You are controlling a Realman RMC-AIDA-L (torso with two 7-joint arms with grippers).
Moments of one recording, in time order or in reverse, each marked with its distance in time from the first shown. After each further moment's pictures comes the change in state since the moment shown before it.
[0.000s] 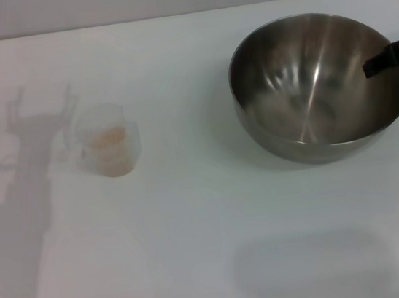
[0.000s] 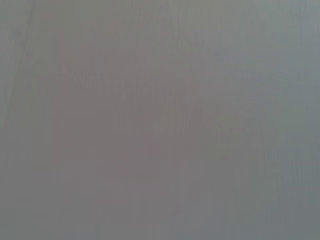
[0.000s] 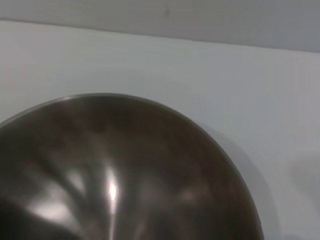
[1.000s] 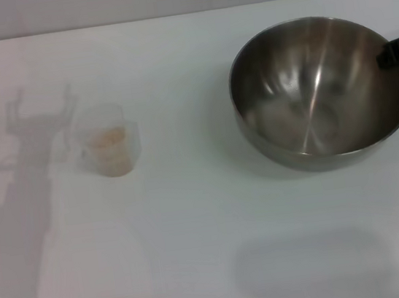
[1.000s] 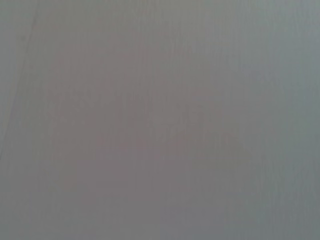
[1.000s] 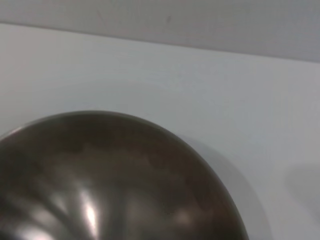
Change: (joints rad) left arm 0.006 -0.002 -0.009 -0.009 0.006 0.010 0.000; right arm -0.004 0.012 0.007 -0.024 -0.005 -0.010 -0.018
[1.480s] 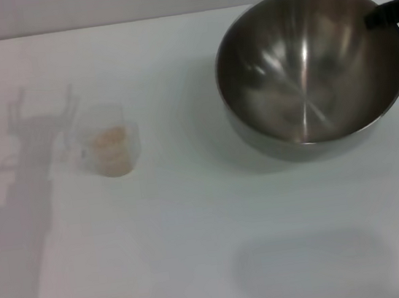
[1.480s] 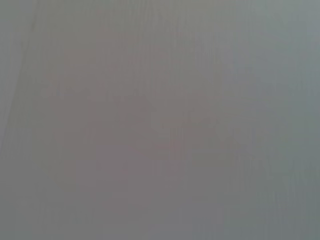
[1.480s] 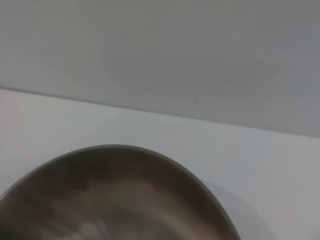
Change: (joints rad) left arm 0.000 0.000 0.007 0.000 0.000 0.014 0.000; right arm -0.049 0.024 0.002 -0.157 0.109 -0.020 -0.022
